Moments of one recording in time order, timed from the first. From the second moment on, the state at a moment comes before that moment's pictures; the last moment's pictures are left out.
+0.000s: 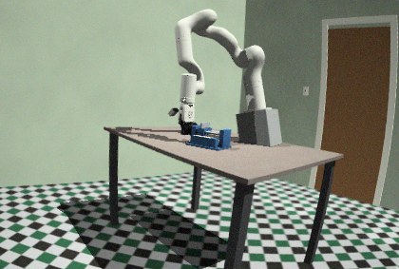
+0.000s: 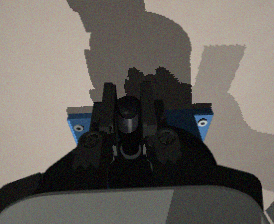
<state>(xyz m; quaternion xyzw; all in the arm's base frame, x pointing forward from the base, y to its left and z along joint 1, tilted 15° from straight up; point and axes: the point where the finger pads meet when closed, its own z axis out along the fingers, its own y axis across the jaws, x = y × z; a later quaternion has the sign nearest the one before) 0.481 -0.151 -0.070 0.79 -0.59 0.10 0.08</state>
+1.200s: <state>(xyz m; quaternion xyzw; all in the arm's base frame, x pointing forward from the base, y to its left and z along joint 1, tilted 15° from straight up) 0.435 -0.163 -0.065 0.79 -0.59 0.10 0.08</state>
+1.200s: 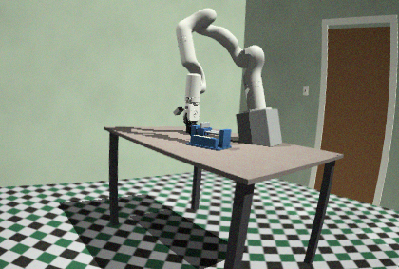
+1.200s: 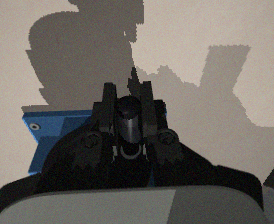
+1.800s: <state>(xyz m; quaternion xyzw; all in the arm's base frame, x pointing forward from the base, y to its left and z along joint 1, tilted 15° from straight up) 0.434 -0.158 -0.044 0.79 -0.59 0.10 0.08</state>
